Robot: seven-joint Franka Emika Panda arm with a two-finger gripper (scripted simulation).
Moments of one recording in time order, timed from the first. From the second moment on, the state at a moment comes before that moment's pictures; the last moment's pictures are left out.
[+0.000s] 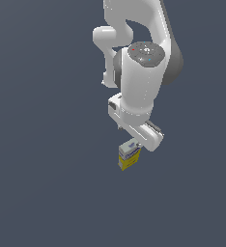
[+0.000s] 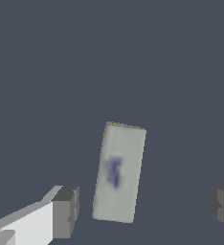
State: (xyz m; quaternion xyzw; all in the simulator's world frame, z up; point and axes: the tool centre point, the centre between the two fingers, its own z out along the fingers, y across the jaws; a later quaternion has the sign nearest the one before) arm 0.053 0.062 0.220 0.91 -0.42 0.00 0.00
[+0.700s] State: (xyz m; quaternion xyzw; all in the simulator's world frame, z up) arm 0.067 0.073 0.202 0.88 -0.48 0.00 0.00
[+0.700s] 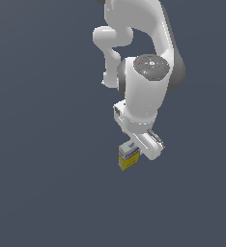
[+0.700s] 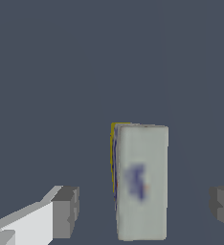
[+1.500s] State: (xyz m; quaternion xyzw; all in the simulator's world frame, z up) arm 0.066 0.073 0.153 0.88 -0.48 0.00 0.00
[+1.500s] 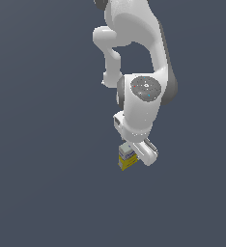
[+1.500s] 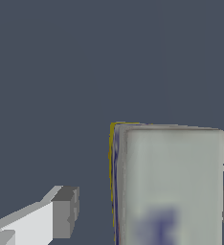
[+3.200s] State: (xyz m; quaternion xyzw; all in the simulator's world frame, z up) arm 0.021 0.037 0.155 0.88 -0.48 0.00 0.00
